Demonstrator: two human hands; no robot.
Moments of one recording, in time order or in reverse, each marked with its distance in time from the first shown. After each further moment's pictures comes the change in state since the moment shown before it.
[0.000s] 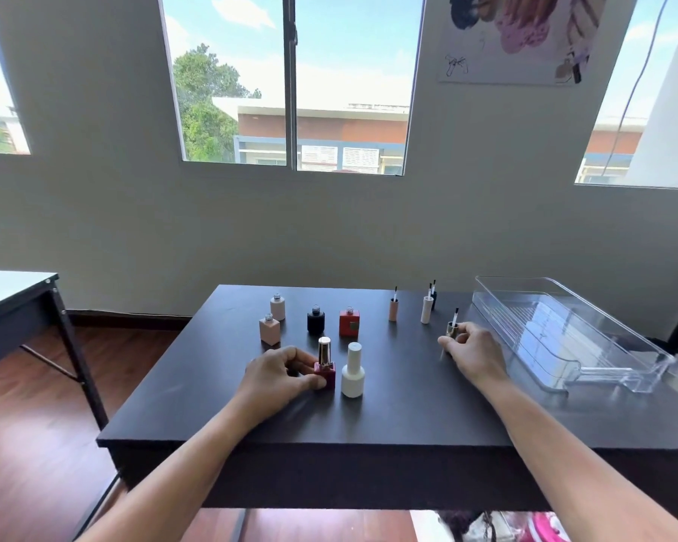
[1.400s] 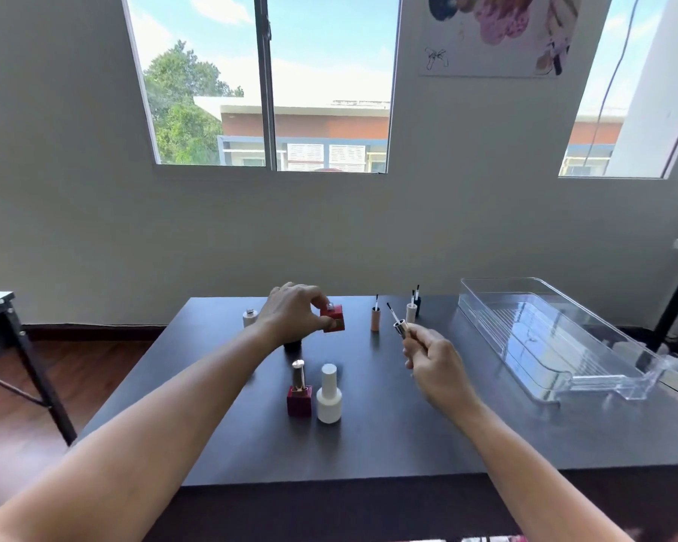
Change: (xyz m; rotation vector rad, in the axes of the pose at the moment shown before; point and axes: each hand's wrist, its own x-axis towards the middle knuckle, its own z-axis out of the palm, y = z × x) left_hand 0.140 0.057 0.016 0.508 0.047 0.287; right_hand -0.036 -0.042 0.004 0.263 -0.133 -0.245
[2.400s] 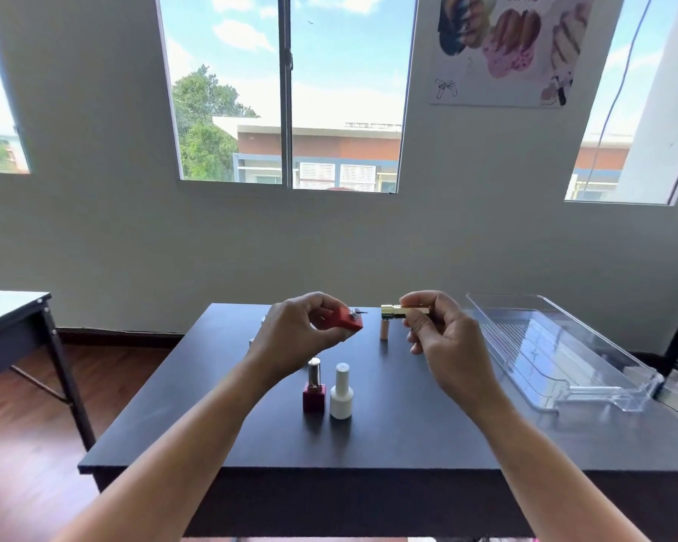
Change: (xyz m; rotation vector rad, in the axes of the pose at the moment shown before) left_hand -0.105 0.056 -0.066 -0.578 0.147 -0.018; right_hand -0.034 -0.089 -0.034 0.264 0.117 -0.222
